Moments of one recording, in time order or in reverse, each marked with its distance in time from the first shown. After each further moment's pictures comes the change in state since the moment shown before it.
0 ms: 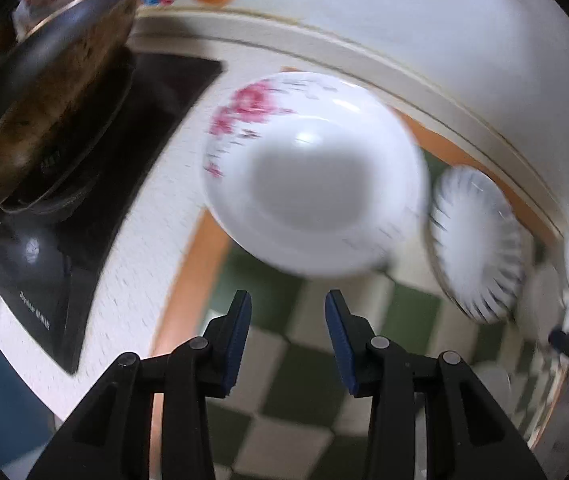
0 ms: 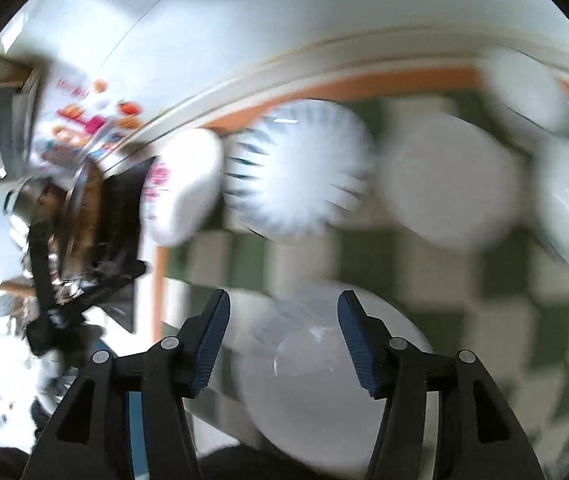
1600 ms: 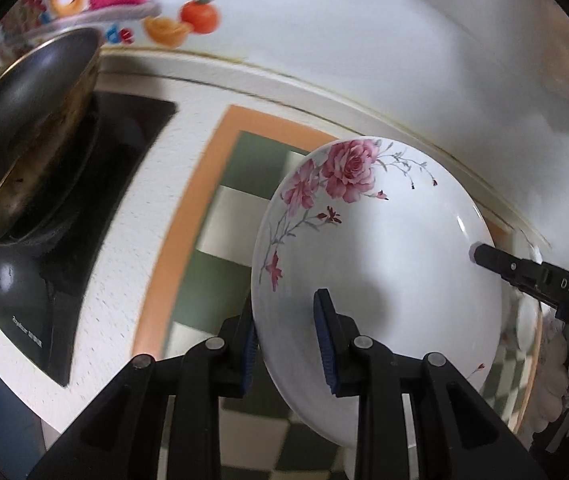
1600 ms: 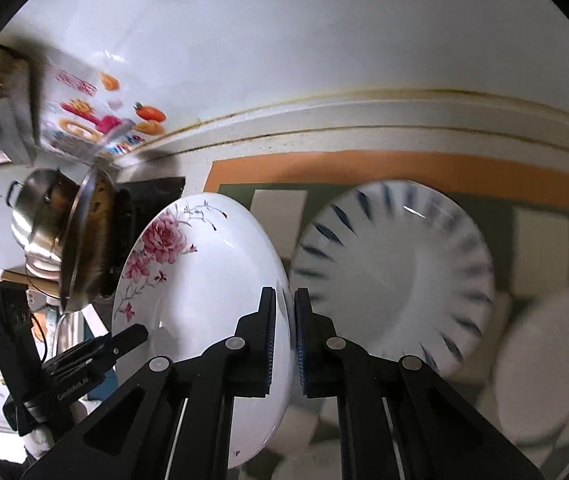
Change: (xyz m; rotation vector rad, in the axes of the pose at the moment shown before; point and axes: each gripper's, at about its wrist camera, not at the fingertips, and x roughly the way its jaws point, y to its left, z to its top) left arm -0.075 -0.032 -0.030 0.095 -0.056 -0.159; right arm 0.030 0.019 0.071 -0.050 -0.015 0.038
